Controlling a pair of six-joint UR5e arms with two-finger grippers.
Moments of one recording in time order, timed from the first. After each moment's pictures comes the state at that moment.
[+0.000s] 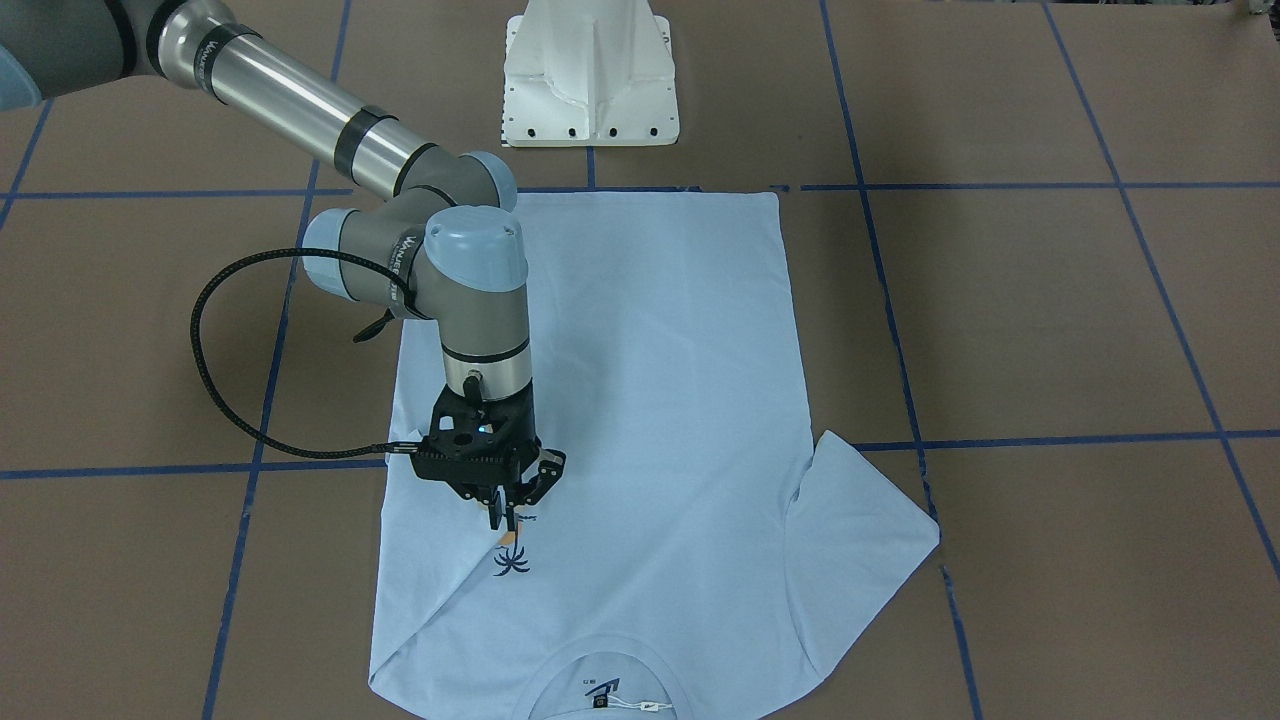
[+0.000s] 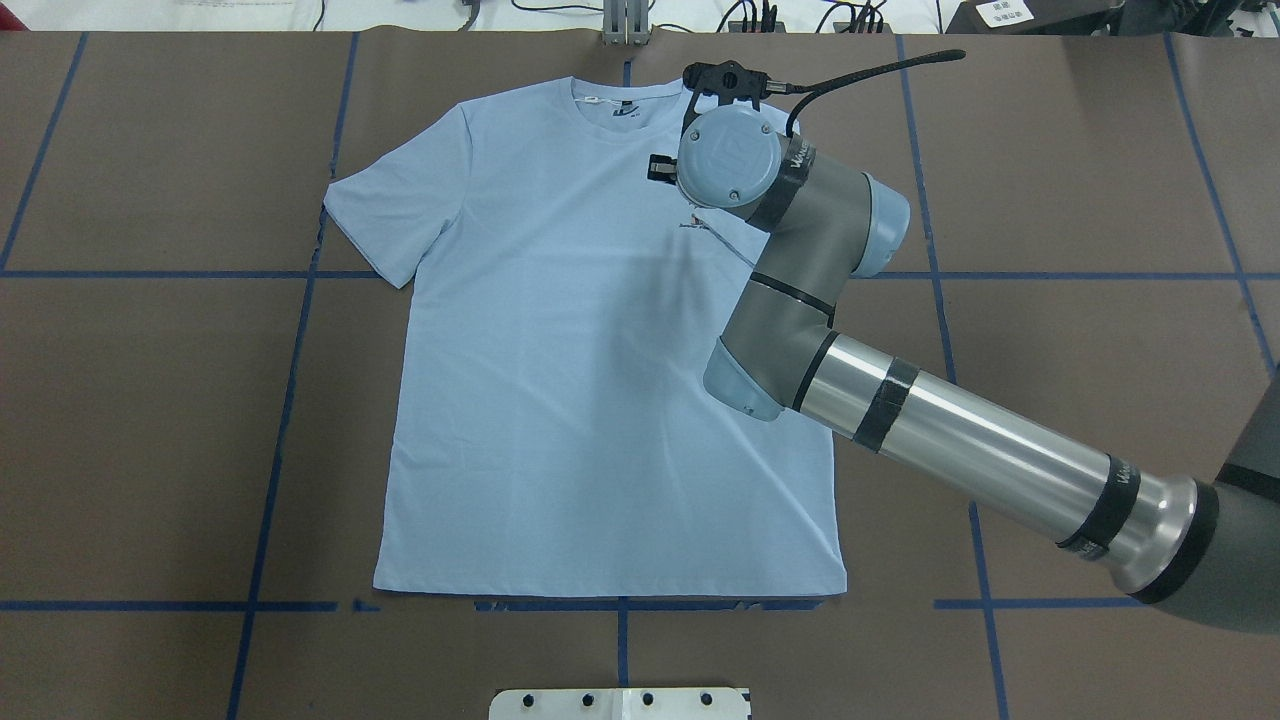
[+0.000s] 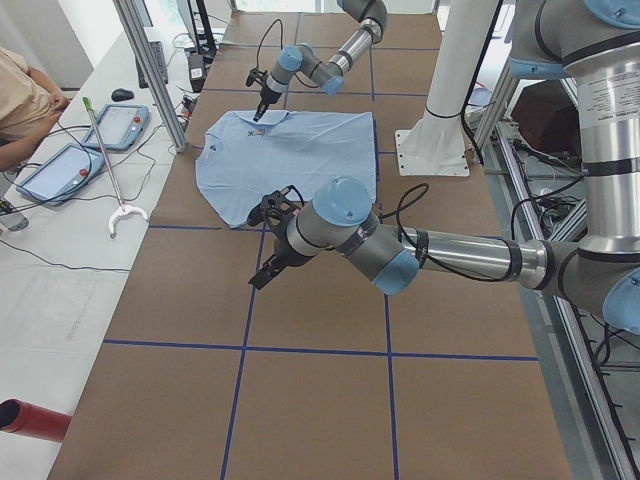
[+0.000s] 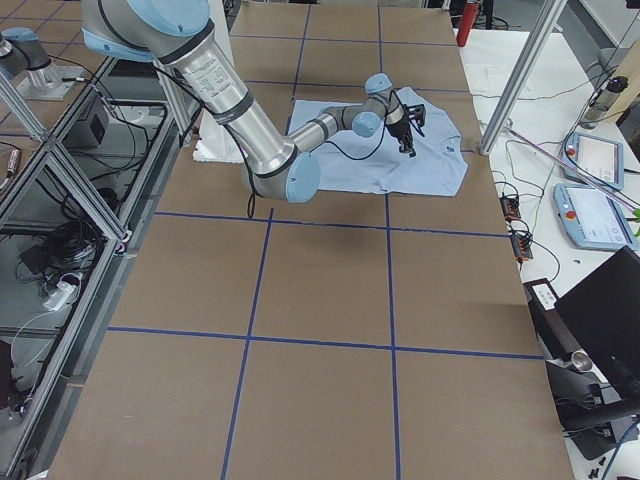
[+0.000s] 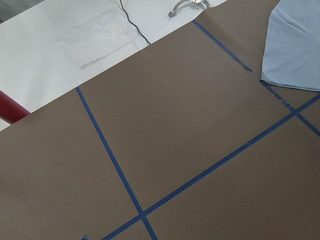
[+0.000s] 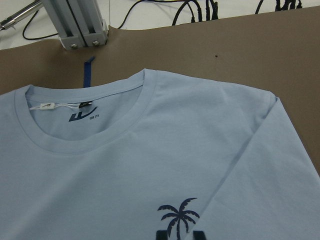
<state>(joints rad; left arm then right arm) -1.62 -1.37 -1.89 -2.19 -2.37 0.08 0.67 -0.69 1.20 -1.18 1.52 1.27</state>
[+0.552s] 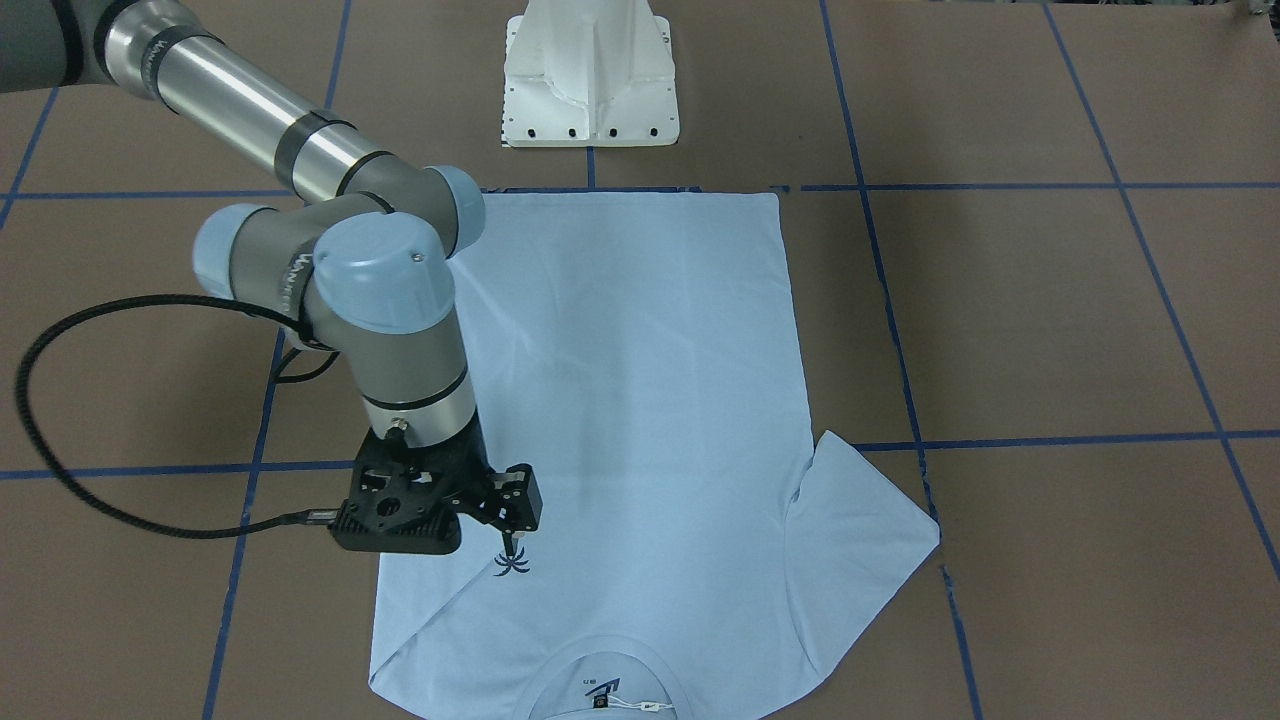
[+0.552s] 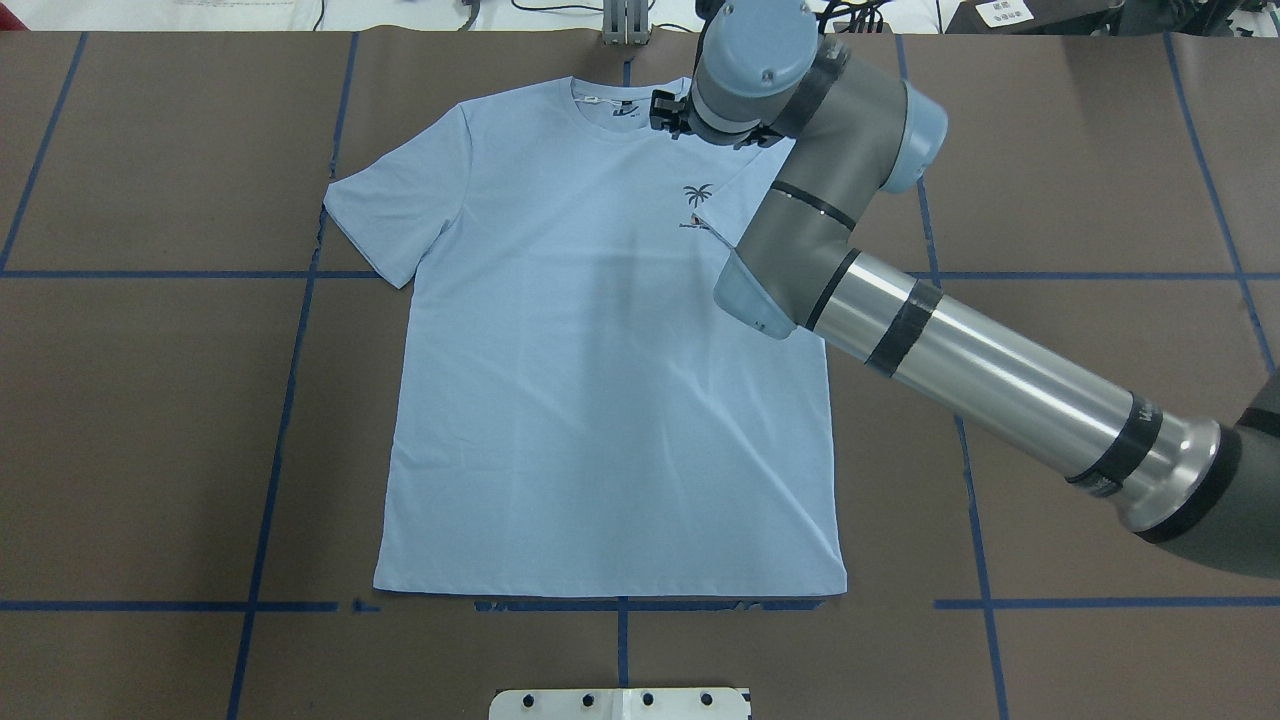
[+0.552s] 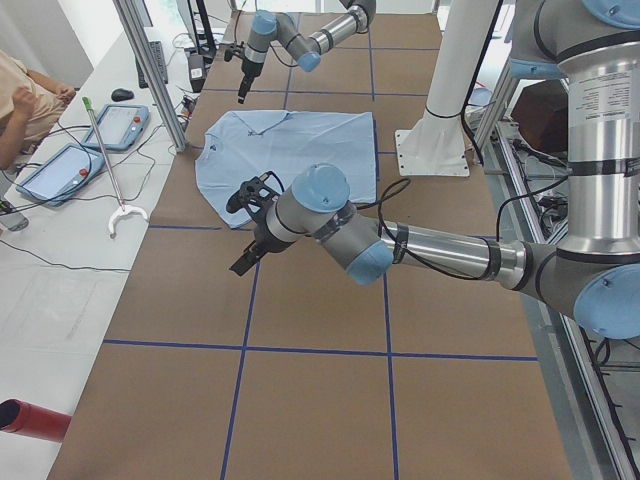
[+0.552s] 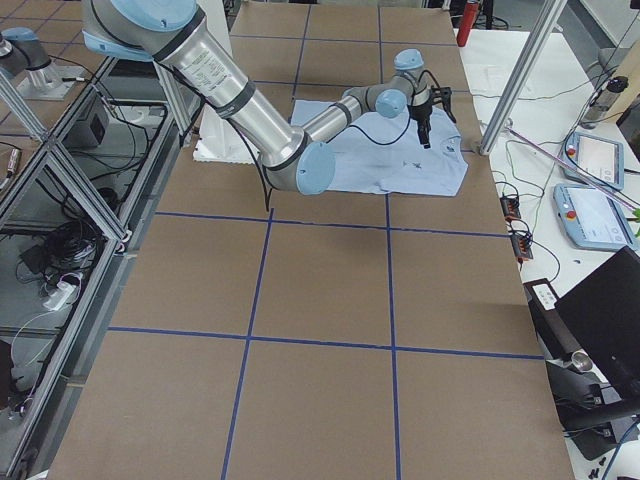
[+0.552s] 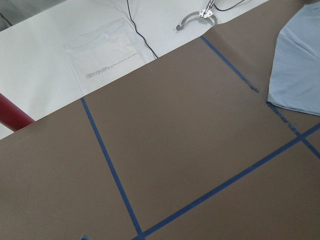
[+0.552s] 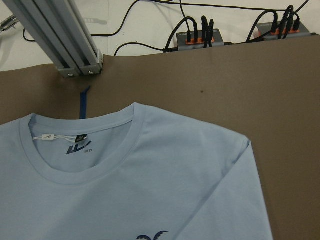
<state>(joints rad) -1.57 -1.49 -1.83 -2.22 -2.36 -0.06 0.88 -0.66 1.22 -1.31 1.85 1.06</state>
